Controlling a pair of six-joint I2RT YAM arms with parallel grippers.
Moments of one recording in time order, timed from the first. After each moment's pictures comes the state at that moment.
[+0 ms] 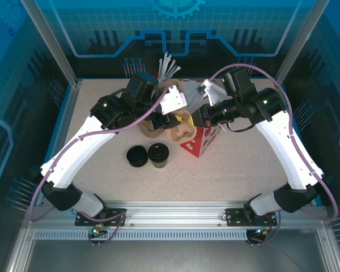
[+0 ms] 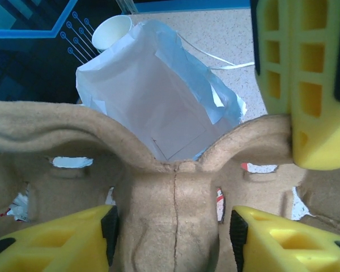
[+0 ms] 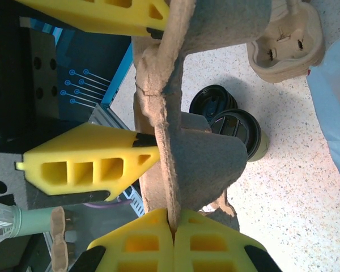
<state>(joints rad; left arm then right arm) -0.71 1.50 1.83 -0.97 0.17 0.52 0.52 1.45 1.86 -1.29 -0.61 0.29</state>
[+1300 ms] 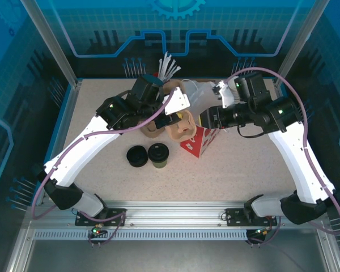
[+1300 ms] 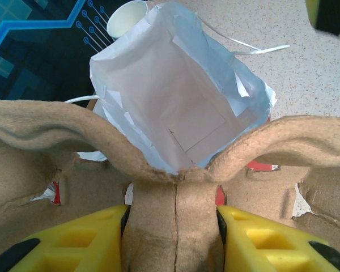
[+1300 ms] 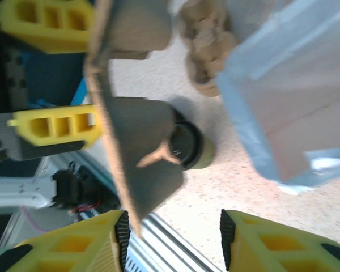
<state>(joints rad) -0.72 1.51 1.79 -0.93 0.08 0.54 0.45 1.31 1.77 -1.28 -0.42 0.32</state>
